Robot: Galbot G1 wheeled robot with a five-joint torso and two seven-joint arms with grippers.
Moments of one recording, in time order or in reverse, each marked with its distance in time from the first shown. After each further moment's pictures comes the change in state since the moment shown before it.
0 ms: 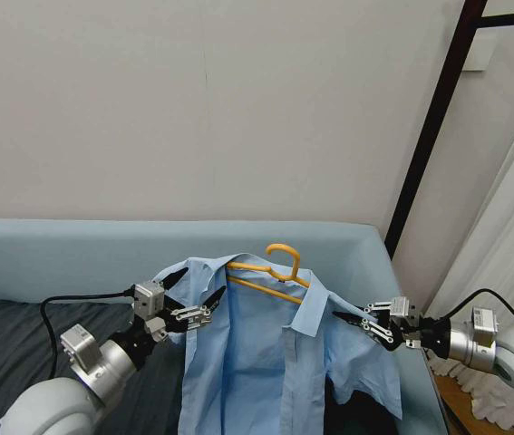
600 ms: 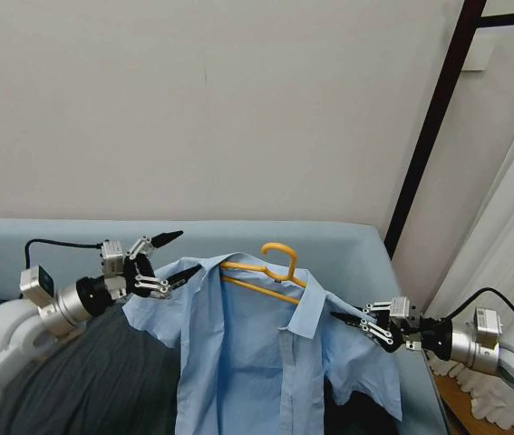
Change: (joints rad) left arm -0.202 0.075 -0.096 0.383 -0.224 -0.196 0.814; right arm -0.020 0.001 0.021 0.033 0.002 -0.021 0.008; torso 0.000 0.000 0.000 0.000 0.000
